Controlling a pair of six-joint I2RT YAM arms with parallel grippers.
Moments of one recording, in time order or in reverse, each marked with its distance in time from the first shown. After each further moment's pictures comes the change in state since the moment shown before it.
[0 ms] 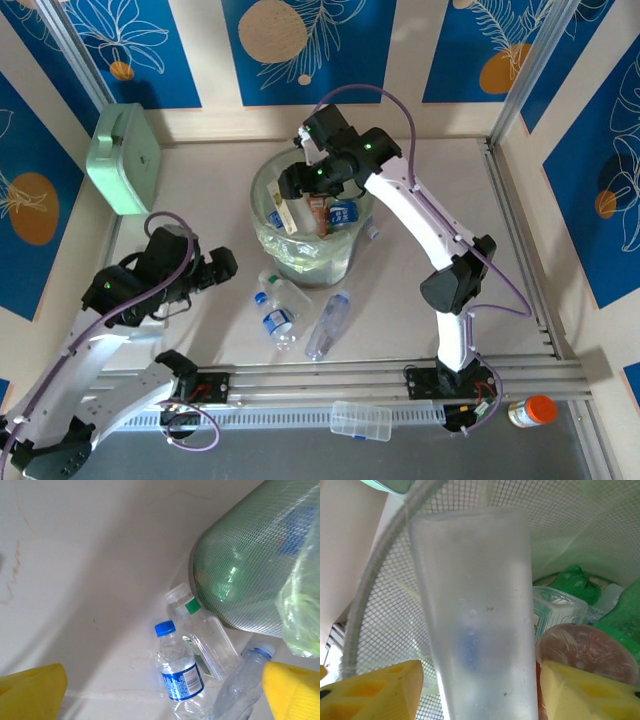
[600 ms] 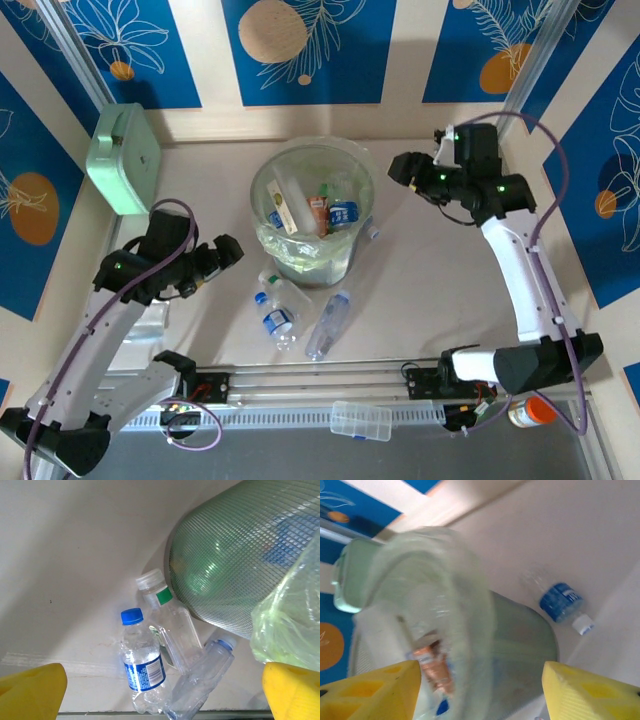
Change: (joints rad) left arm 0.164 0.123 0.045 0.051 0.254 0.013; right arm -0.527 -0.637 -0.800 0.357 -0.156 0.194
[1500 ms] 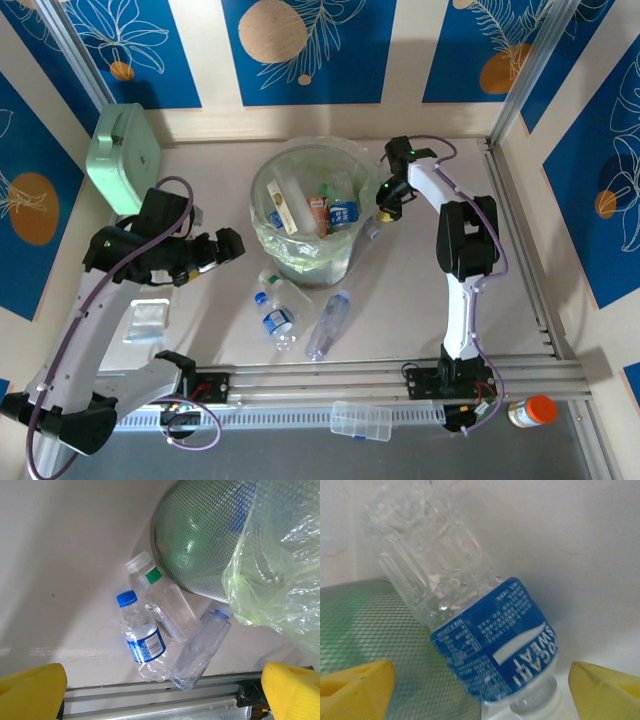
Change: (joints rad) left arm 0.016 0.122 0.228 -0.191 0.074 0.170; right arm 0.056 0.845 0.301 -0.103 -0.071 -0.341
